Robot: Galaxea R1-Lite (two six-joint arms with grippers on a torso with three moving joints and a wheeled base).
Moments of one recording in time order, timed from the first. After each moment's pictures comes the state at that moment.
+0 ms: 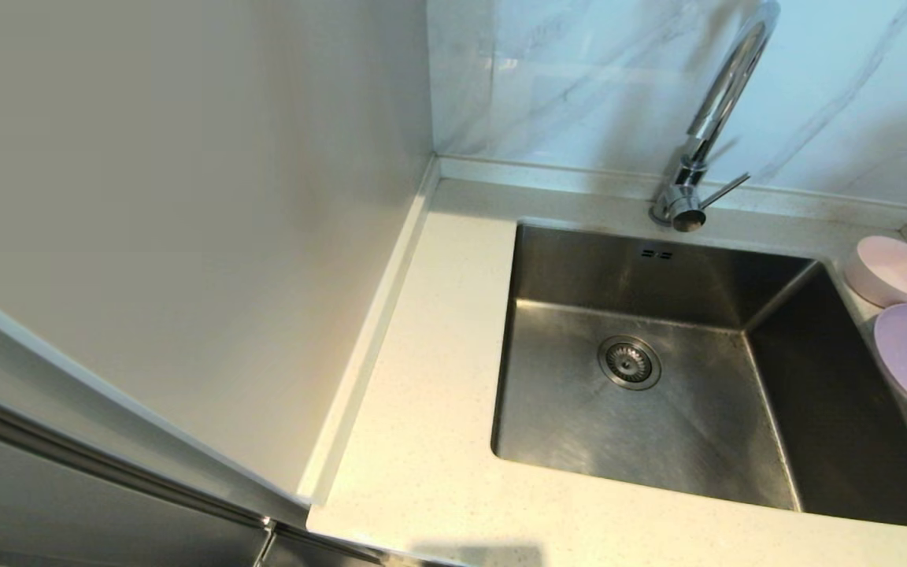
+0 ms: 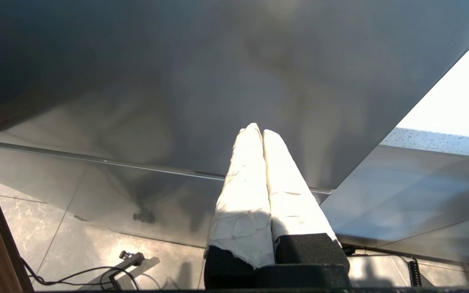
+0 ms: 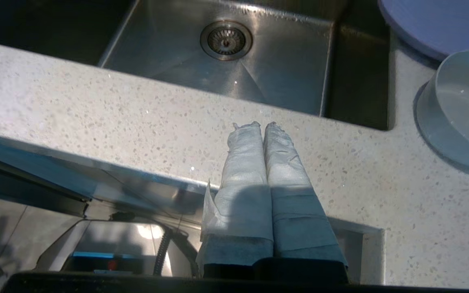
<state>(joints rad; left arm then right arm) 0.00 0.00 0.00 0.00 0.00 0.00 0.00 0.03 -0.15 0.20 -0.02 0.00</state>
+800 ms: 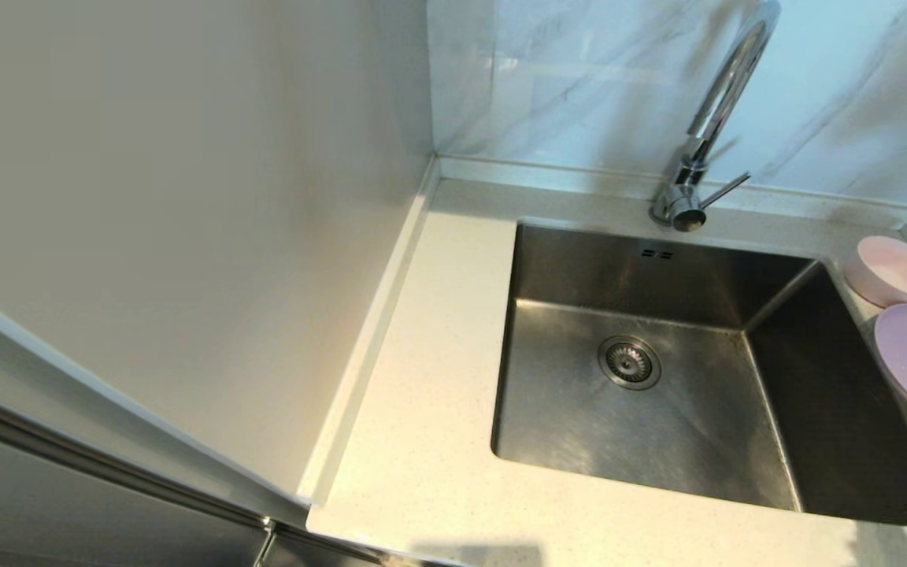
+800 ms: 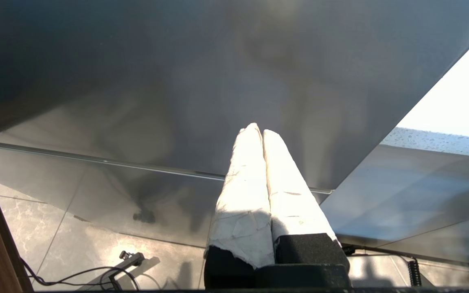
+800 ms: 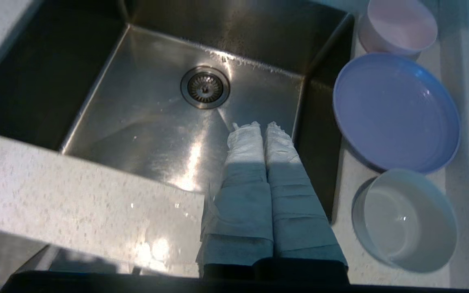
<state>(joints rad) 0.00 0.00 0.00 0.00 0.00 0.00 -0.16 0.59 -0.58 0.13 0.10 -0.12</state>
